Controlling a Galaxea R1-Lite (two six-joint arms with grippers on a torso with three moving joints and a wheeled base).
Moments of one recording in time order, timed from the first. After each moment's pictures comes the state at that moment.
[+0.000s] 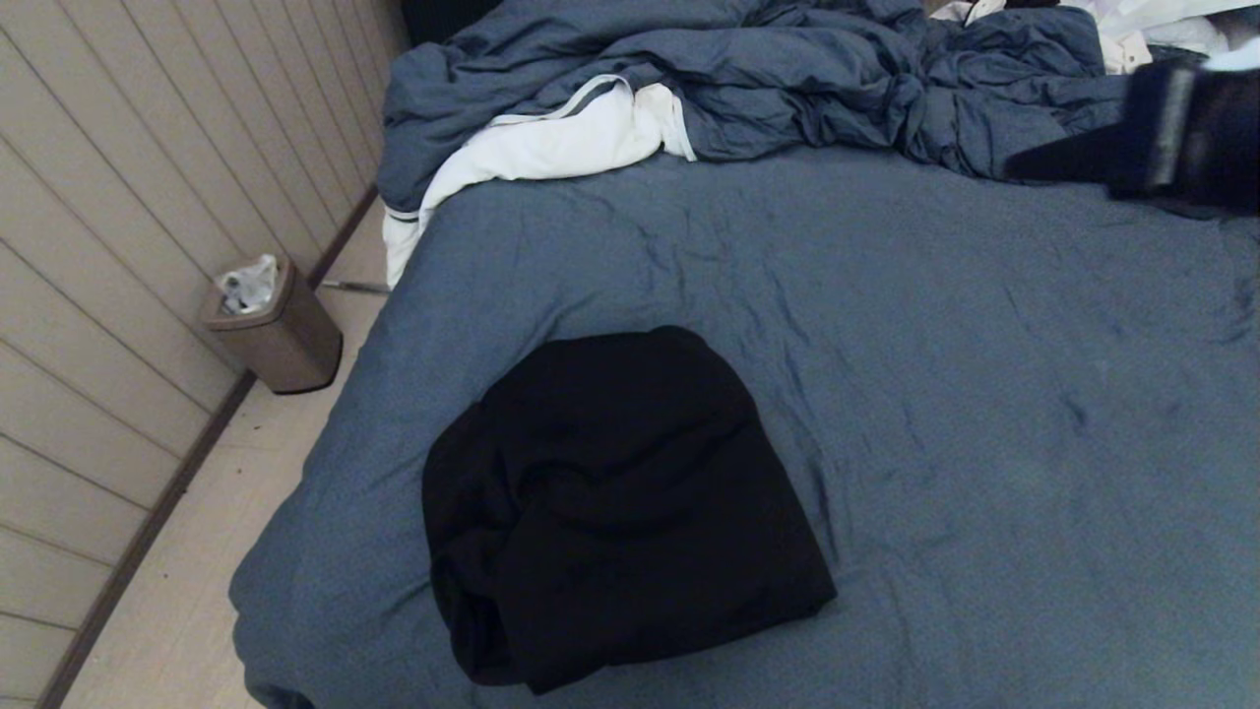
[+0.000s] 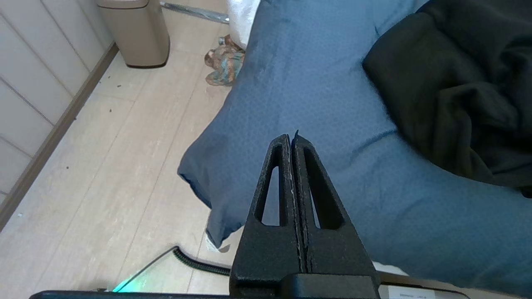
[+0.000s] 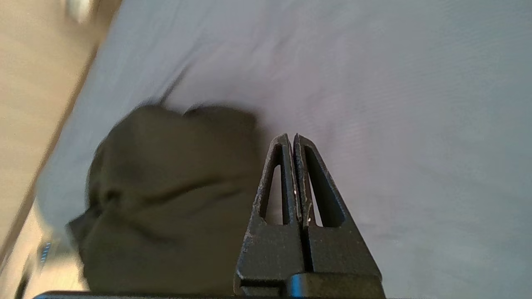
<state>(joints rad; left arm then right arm) 0.00 0.00 0.00 -0.01 0.01 -0.10 0.45 1.40 -1.62 0.44 -0.12 0.16</state>
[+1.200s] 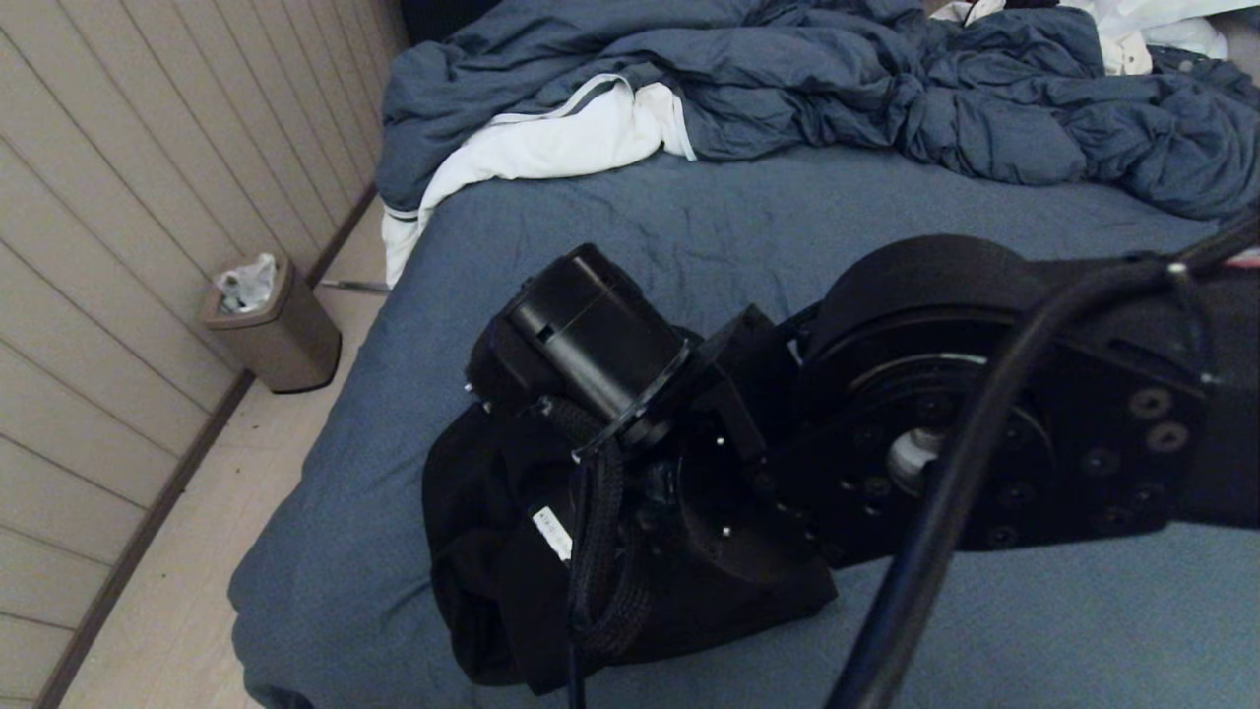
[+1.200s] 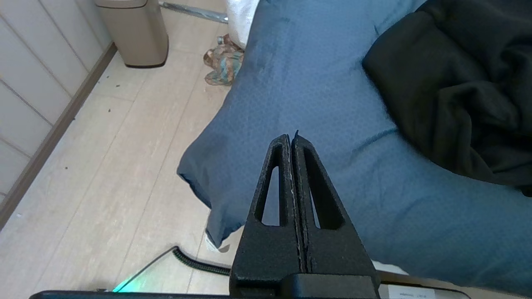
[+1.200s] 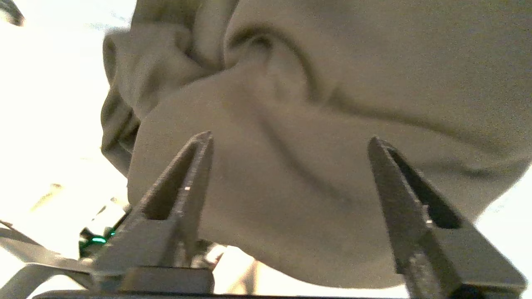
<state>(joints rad) 0.00 0.00 0.00 -0.01 0.01 -0.10 1.06 1.98 -1.81 0.64 -0.46 0.10</state>
